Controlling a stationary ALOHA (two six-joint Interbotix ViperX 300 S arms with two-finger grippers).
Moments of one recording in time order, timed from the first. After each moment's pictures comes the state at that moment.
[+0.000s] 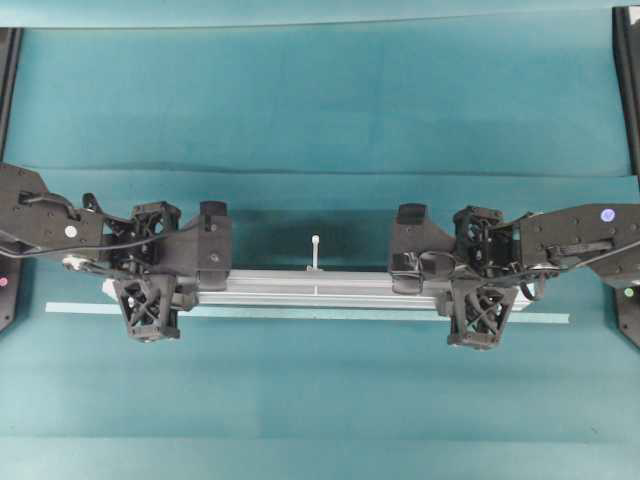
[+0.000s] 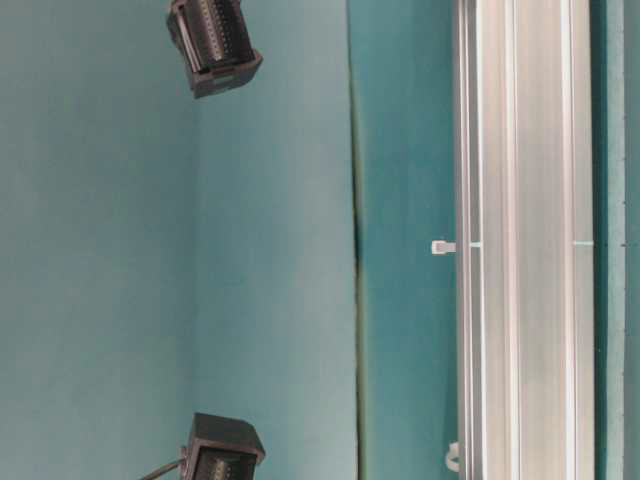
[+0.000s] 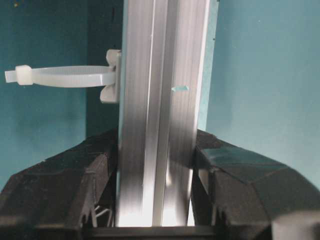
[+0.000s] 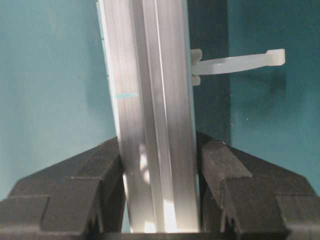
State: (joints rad) left arm 0.01 -0.08 0.85 0.02 0.42 -0.07; right arm 0.01 -0.05 0.78 0.05 0.58 0.09
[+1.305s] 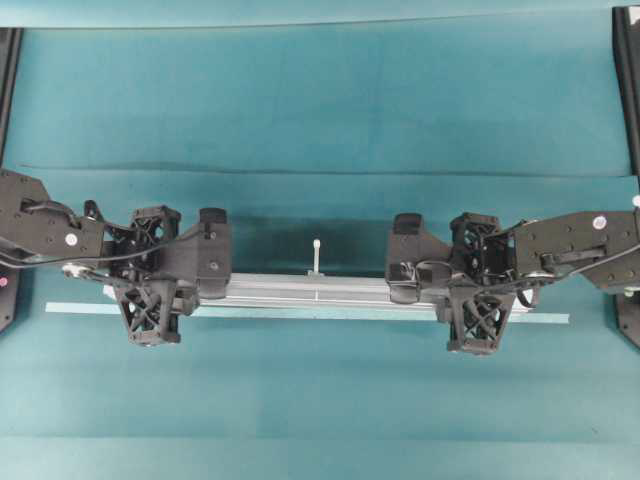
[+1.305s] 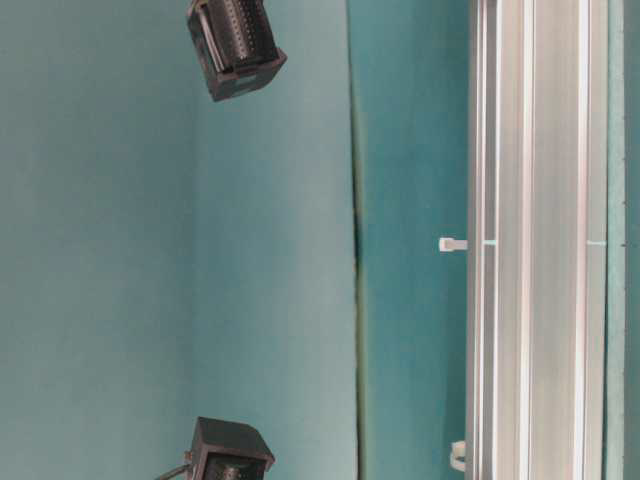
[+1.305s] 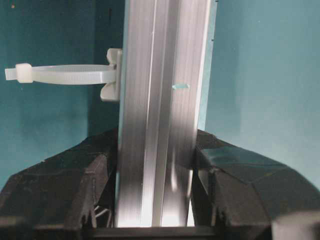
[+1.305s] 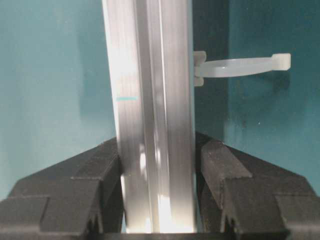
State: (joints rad) left arm -0.02 -0.07 0.85 0.03 0.41 -0.10; right arm 0.02 -0.02 0.78 0.02 0.56 0.09
